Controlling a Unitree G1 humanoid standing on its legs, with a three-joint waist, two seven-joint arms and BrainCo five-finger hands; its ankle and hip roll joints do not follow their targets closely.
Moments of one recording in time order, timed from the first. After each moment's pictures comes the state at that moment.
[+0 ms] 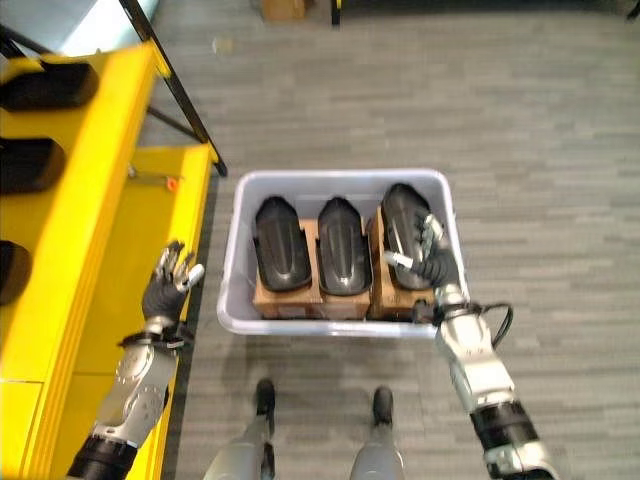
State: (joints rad) left arm -0.15 0.32 -0.10 0.06 -0.66 -0.19 0.16; right arm -0.32 -0.53 0.10 0.18 0.36 -0.15 -0.16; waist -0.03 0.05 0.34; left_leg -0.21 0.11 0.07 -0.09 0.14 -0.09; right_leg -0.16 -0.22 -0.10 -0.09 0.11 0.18
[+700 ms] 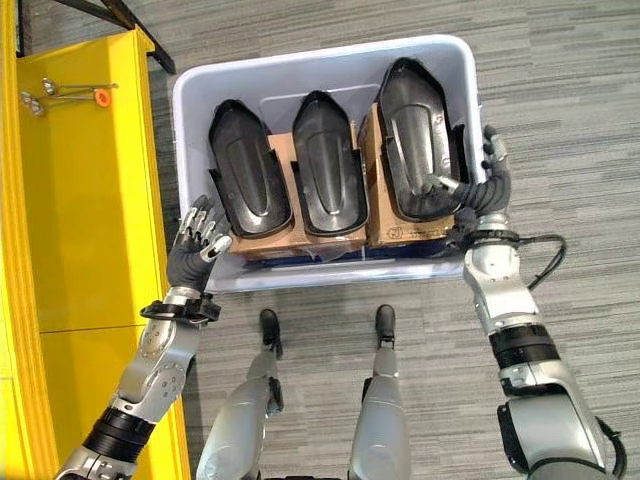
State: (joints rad) left arm -0.19 0.32 -0.25 -0.03 -0.68 -0.23 0.18; right arm -0.66 -0.69 0.13 0.50 0.29 -0.16 -0.37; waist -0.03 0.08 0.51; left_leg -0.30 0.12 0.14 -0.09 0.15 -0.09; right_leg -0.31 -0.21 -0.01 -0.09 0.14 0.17
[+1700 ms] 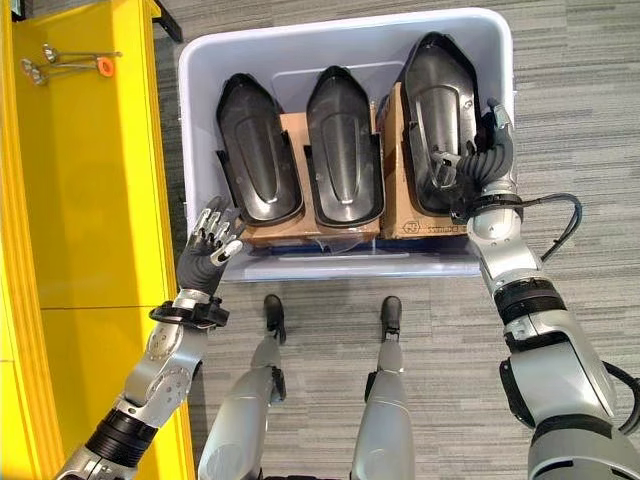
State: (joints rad) left arm -0.20 0.34 -0.32 -0.06 -0.70 -0.26 0.17; right arm -0.91 -0.73 0.33 0.79 0.23 -0.16 -0.40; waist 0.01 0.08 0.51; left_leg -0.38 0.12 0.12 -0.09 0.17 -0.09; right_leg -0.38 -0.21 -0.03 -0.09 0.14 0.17
